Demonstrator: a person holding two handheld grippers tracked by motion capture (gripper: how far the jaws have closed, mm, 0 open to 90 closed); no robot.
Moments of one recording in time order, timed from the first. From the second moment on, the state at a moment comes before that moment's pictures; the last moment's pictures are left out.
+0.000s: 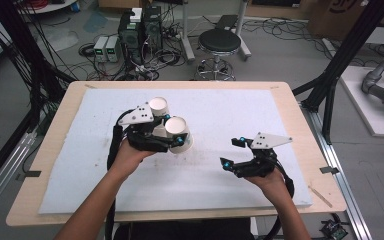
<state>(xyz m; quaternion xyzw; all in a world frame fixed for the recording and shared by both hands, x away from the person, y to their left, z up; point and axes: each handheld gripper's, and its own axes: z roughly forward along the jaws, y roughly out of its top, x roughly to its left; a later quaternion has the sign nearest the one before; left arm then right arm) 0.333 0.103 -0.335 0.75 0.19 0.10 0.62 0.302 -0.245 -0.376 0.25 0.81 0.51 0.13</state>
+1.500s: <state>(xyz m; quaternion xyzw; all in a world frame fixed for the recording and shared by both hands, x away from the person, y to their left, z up) 0.314 0.067 -0.363 0.78 0.12 0.02 0.61 0.294 -0.198 -0.385 0.17 0.82 0.54 0.05</state>
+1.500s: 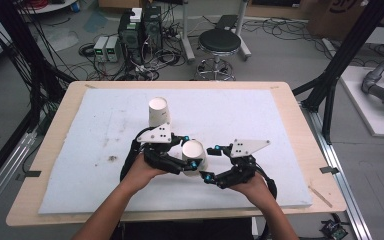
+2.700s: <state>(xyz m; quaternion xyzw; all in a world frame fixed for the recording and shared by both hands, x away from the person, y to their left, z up) 0.297 0.094 -0.359 0.78 0.13 0.04 0.61 0.307 -0.174 -0.378 0.08 0.85 0.52 0.00</state>
